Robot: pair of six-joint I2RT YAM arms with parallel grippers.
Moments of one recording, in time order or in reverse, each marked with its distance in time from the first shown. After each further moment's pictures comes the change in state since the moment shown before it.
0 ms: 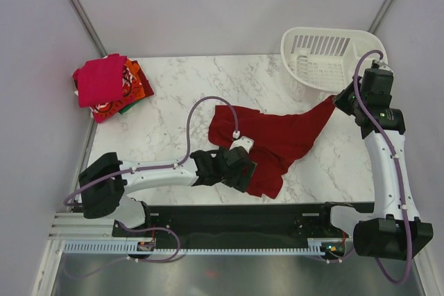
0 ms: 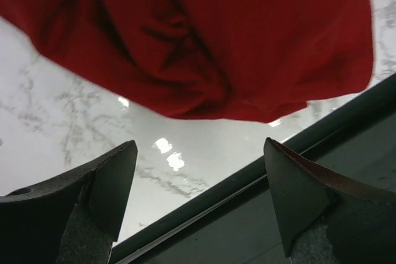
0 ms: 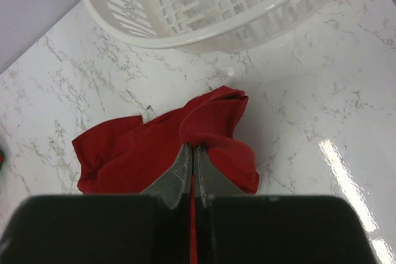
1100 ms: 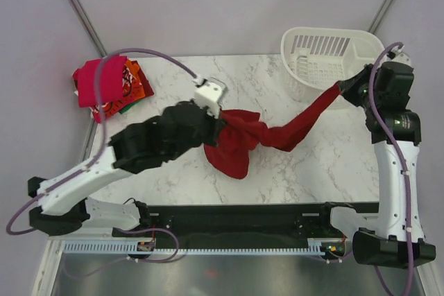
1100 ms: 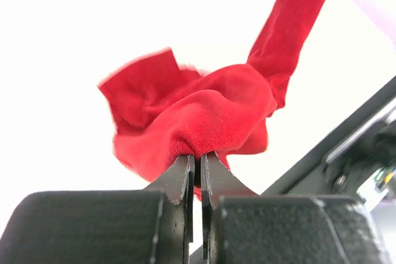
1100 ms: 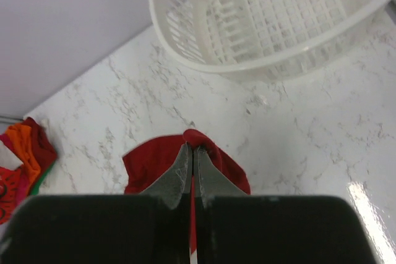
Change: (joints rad) left arm -0.003 -0.233 0.558 -0.269 -0.185 0.290; right arm 0.000 -0.049 0.116 -0.037 -0.065 0.012
